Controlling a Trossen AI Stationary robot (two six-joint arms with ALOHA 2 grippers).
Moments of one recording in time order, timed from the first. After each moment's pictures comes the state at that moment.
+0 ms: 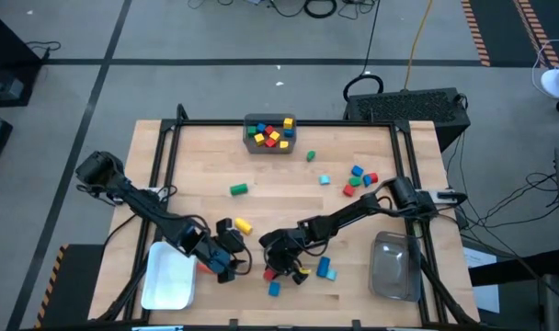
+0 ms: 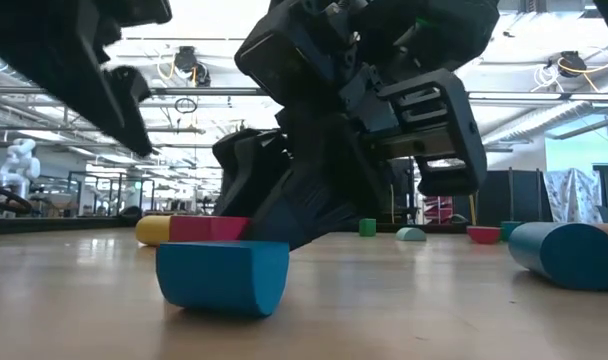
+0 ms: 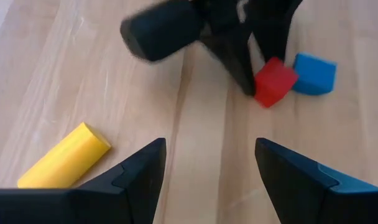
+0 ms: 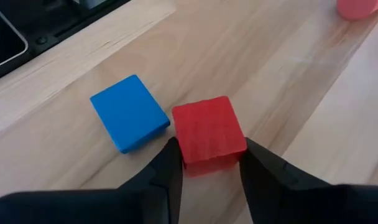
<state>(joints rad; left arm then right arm) -0.58 1.51 0.85 -0.32 -0.31 -0.64 0.26 2.17 1.29 0.17 -0.37 -0.30</state>
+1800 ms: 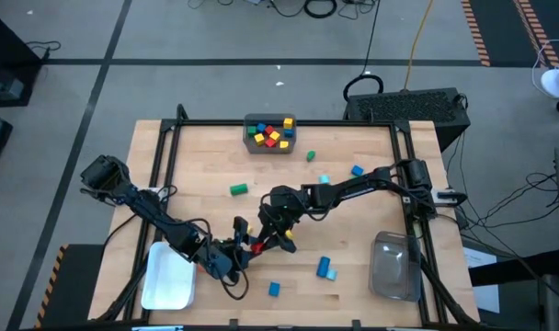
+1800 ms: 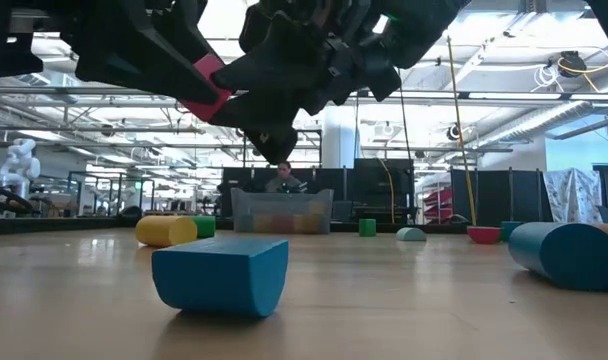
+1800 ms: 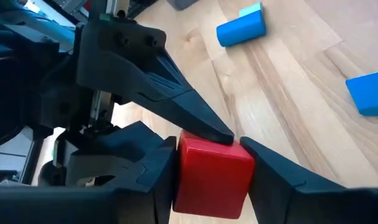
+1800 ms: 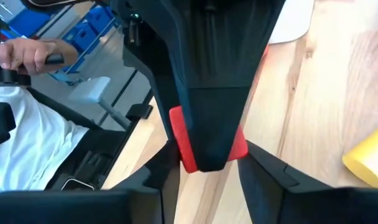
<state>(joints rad) -0.59 1.58 0.85 -0.01 -0.63 0.16 0.08 2.01 1.28 0.23 -0.61 0.26</state>
